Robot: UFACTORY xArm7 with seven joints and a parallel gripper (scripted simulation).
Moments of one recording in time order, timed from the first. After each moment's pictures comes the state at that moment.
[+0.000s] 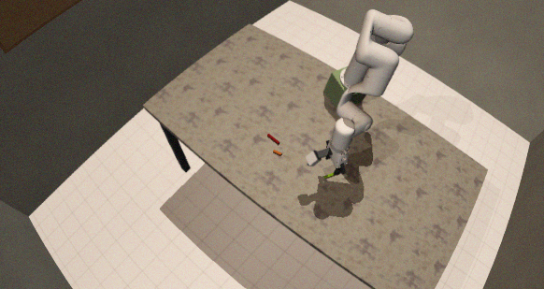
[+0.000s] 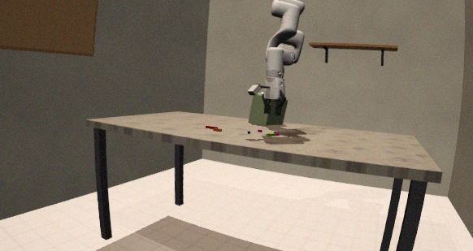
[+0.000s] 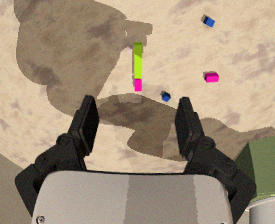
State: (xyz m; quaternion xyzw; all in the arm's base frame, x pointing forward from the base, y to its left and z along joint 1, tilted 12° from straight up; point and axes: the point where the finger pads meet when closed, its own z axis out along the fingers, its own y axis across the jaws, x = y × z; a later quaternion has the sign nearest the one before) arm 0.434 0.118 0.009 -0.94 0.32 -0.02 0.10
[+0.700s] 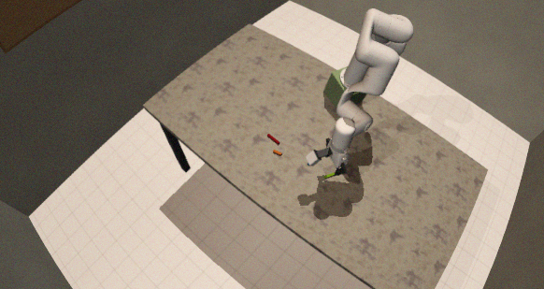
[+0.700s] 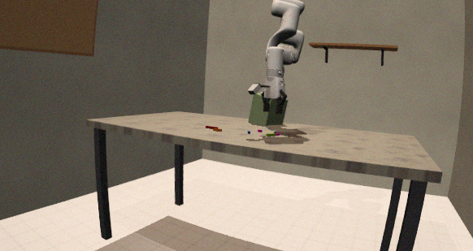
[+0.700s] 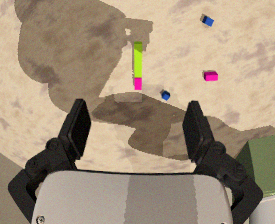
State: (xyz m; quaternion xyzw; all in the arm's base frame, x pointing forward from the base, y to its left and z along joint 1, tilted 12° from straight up) arm 0.433 0.118 0.012 -0.94 0.32 -0.02 0.10
